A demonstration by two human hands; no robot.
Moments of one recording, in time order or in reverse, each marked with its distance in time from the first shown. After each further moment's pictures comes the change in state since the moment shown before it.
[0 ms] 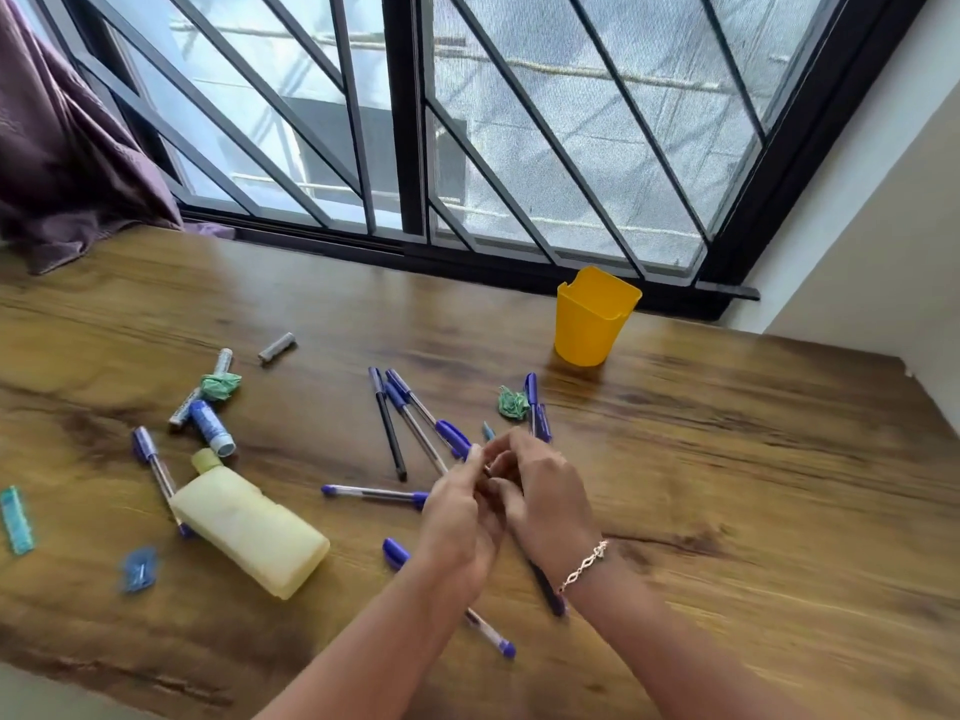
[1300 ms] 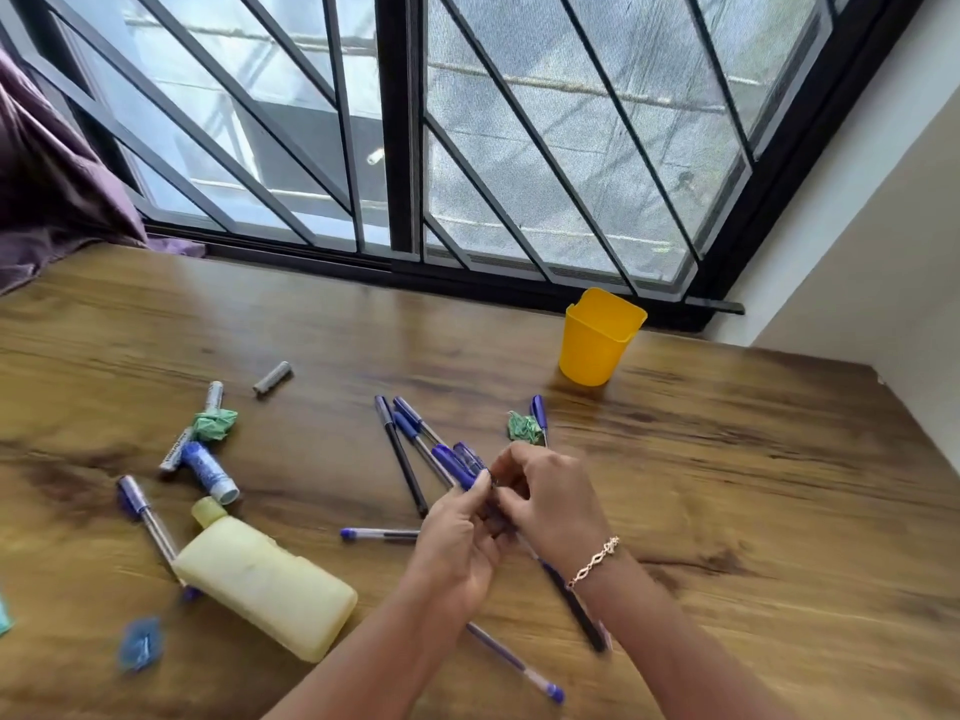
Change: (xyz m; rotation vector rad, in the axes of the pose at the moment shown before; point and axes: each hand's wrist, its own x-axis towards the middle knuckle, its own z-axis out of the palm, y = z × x) left_hand 0.017 0.036 -0.020 0.092 -0.078 -0.146; right_hand 0.028 -0.023 0.011 -0.127 -0.041 0.082
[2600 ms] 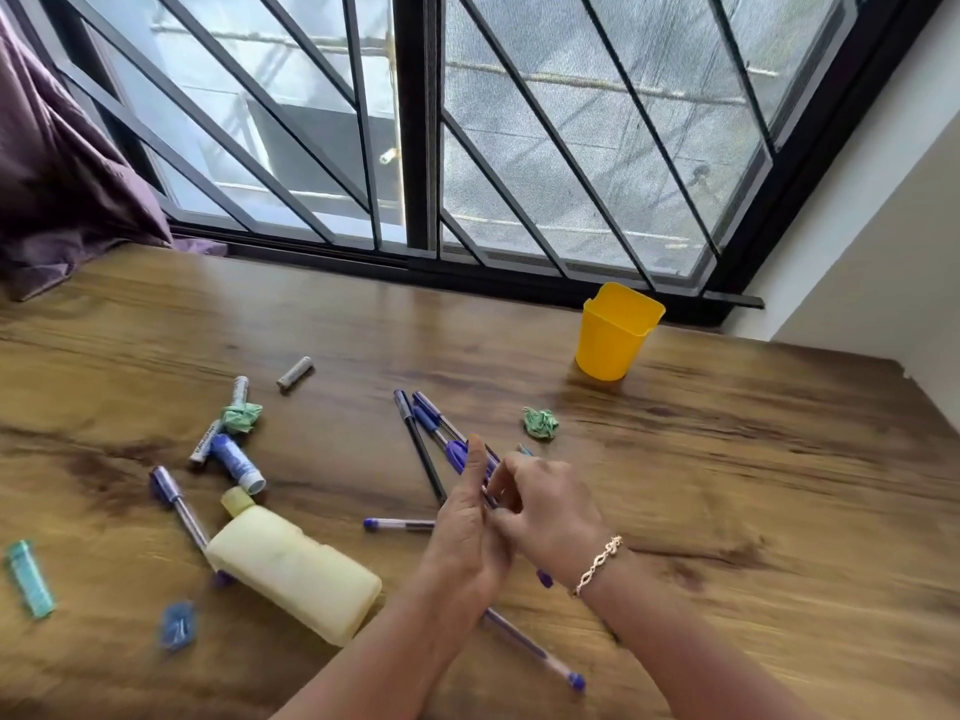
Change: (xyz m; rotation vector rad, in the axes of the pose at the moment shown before) left_hand -0.006 0.007 -0.002 -0.115 -0.042 -0.028; right_hand -0.011 -0.034 -0.004 -0.150 -0.155 0.052
